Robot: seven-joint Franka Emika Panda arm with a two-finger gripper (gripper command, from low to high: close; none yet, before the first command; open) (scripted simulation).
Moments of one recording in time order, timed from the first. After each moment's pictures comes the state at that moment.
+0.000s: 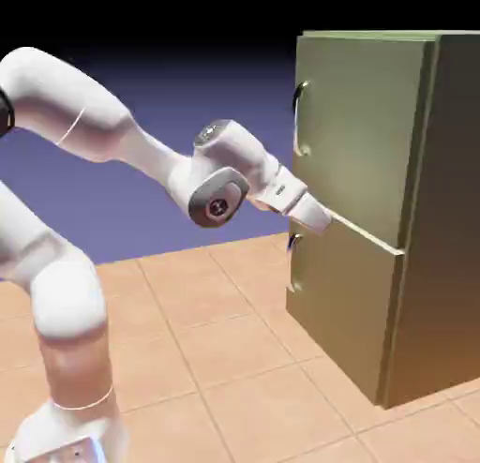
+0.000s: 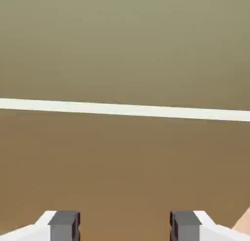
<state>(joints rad) -0.05 -0.64 0.07 -2.79 0.12 3.01 0.71</state>
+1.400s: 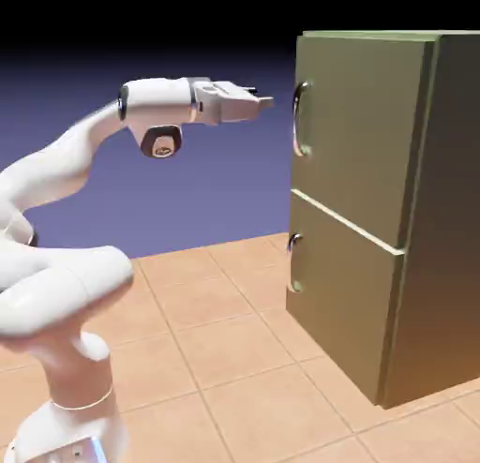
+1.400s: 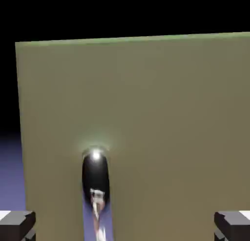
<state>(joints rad) -1.03 -1.67 1.09 -2.42 1.94 2.66 0.19</state>
